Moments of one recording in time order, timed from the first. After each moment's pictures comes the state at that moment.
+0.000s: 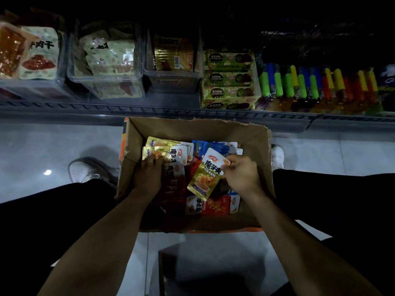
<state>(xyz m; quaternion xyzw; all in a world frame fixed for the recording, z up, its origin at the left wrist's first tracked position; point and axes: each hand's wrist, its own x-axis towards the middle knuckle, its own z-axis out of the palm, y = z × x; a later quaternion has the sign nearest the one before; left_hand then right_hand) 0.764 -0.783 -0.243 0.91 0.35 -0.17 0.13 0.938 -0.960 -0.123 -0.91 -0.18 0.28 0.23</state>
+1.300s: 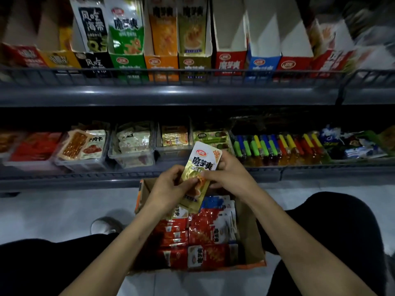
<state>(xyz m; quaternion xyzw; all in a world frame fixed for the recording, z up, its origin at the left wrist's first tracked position) 0.815 -0.828 0.052 0.71 0.32 0.12 0.61 0.951 -0.937 0.067 -0.74 -0.23 0.38 0.50</state>
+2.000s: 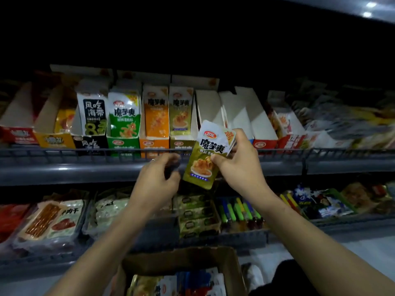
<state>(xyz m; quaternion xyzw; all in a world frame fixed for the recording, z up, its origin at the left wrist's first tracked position) 0.895 -0.743 0.173 0.85 0.22 0.29 0.38 1.012 -0.888 0.223 -0.78 -0.33 0.01 0.53</state>
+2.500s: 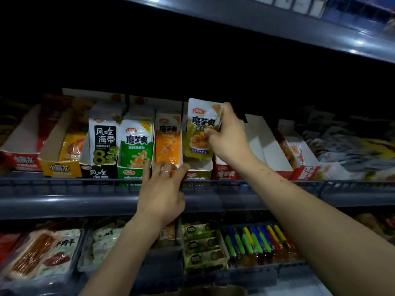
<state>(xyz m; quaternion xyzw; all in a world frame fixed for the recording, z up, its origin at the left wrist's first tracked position) 0.924 -0.689 0.182 0.95 0.20 0.24 0.02 1.059 -0.775 0.282 -0.79 -0.41 -0.18 0.42</state>
